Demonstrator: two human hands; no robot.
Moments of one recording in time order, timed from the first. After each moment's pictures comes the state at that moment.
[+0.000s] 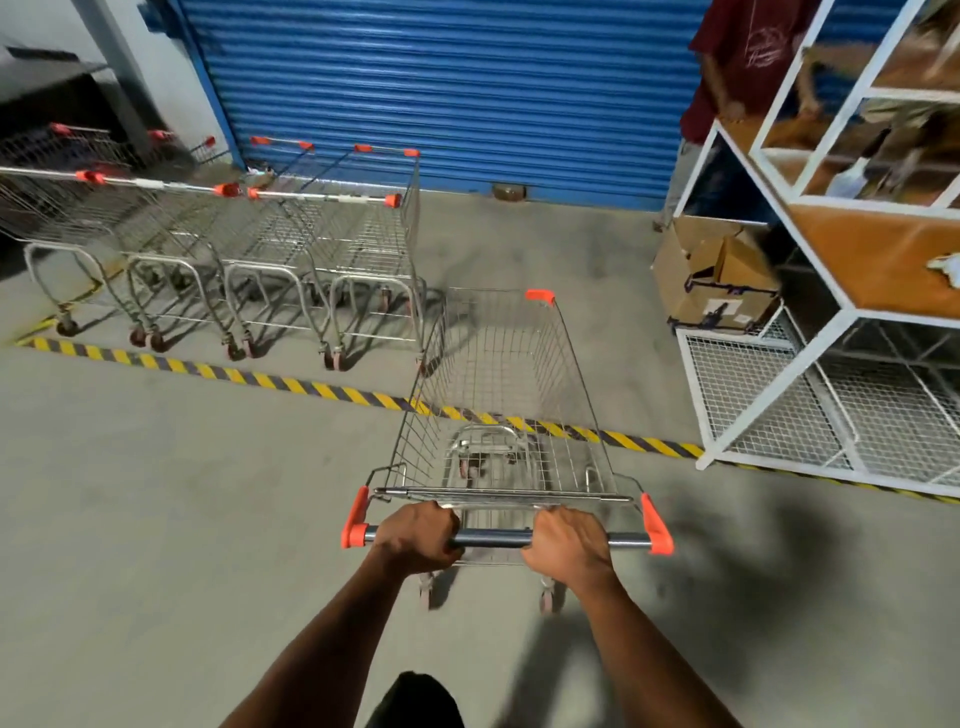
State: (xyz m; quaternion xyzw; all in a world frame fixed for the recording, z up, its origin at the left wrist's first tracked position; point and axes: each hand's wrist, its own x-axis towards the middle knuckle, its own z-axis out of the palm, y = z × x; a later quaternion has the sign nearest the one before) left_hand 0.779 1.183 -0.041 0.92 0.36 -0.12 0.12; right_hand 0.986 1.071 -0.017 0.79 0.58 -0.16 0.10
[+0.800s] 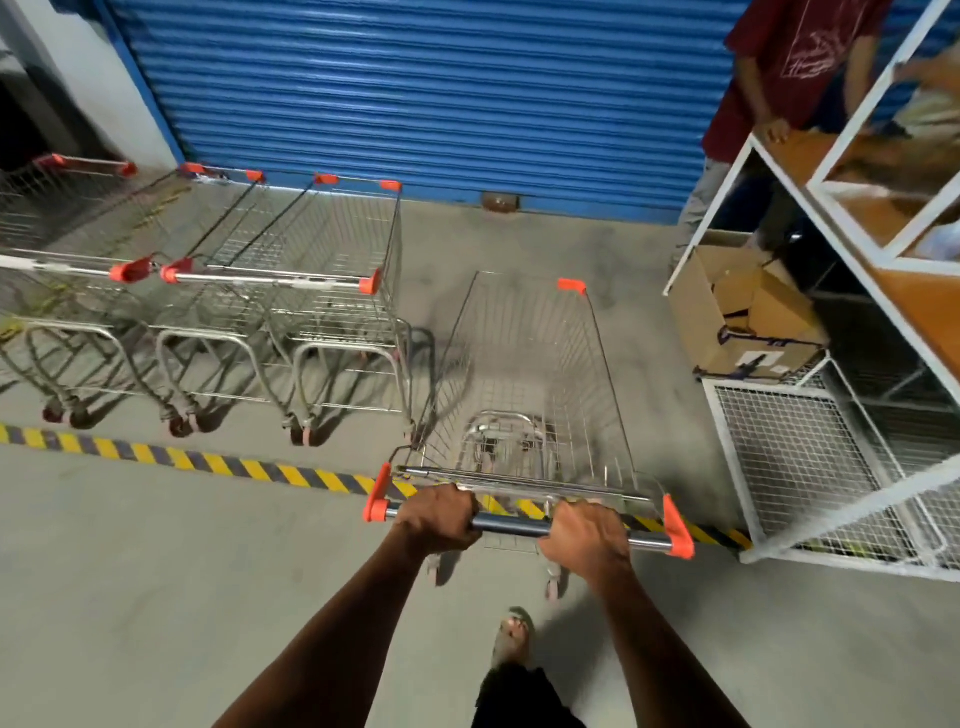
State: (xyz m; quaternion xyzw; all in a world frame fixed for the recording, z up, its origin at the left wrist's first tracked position) left_hand 0.946 1.640 -0.043 0.93 0.32 -0.15 0.13; right_hand 1.129 1.510 -0.019 0.83 0.51 -0.16 0.11
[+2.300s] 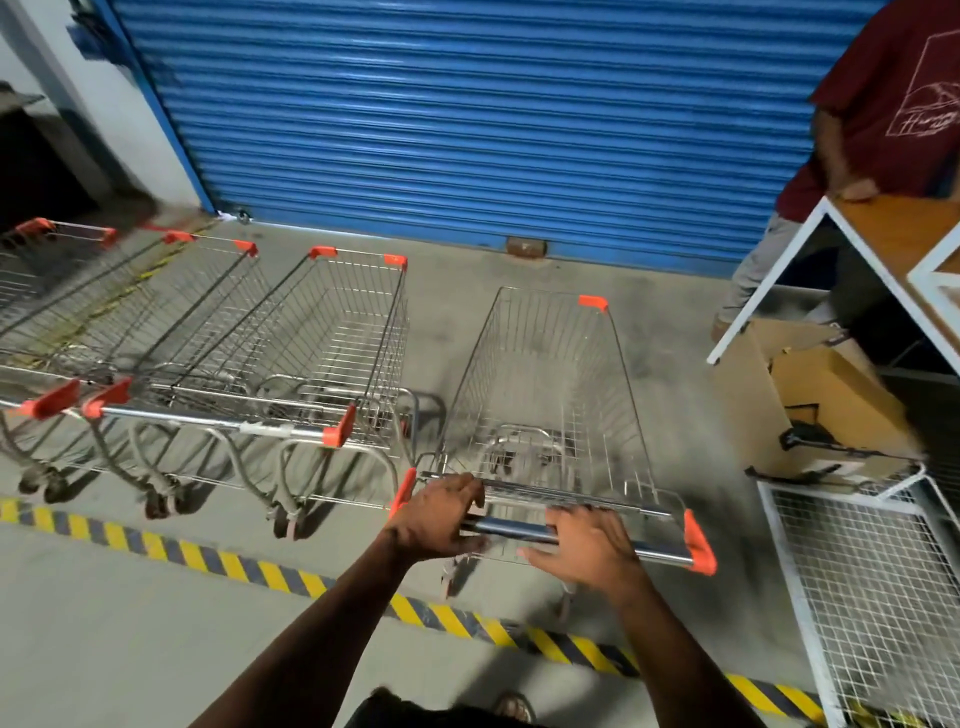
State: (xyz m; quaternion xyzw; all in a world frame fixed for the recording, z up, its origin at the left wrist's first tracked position) left_hand 1.096 1.960 -0.025 0.94 0.32 -0.02 0.14; right_hand 1.326 1.833 -0.041 0.76 0.65 -0.11 0.04
